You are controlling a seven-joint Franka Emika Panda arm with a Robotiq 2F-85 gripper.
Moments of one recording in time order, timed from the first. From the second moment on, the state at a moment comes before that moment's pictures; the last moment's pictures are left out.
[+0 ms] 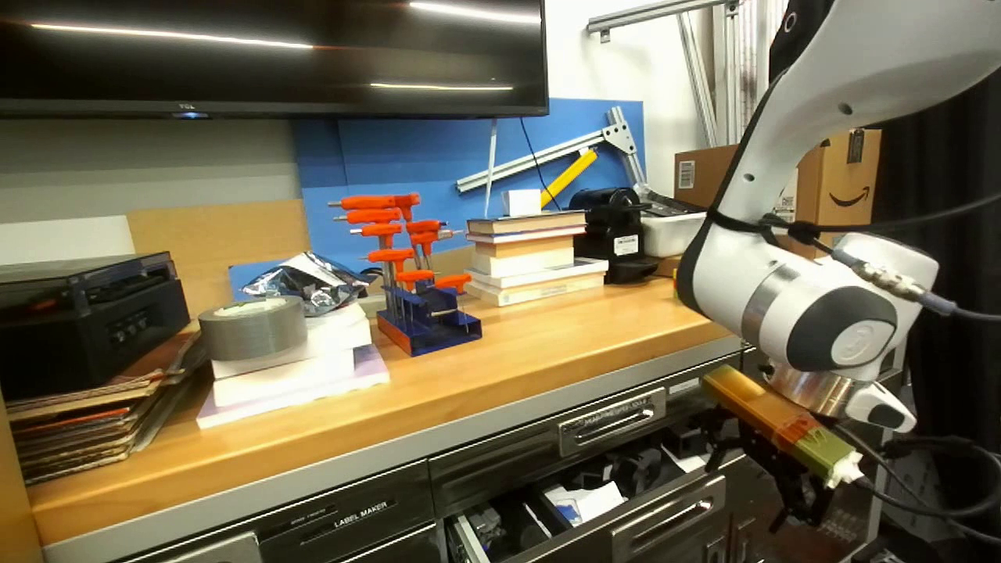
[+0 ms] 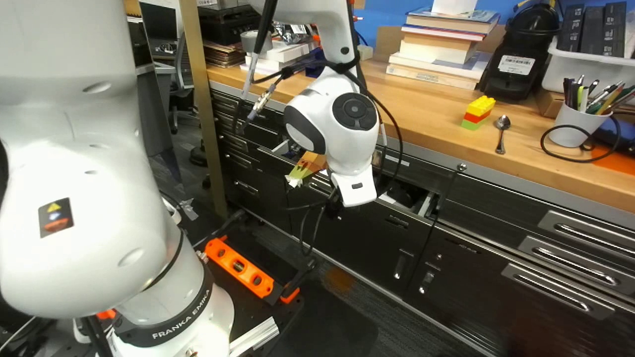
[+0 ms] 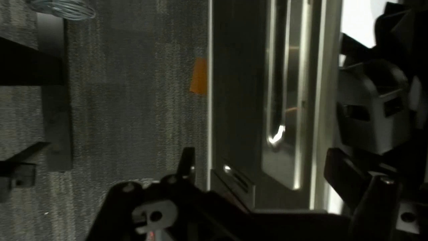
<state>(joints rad) -0.29 0.24 0.24 -2.64 1.55 2.99 -0.14</state>
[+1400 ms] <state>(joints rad) 0.10 0.34 -0.17 -2.52 0.36 2.59 0.90</state>
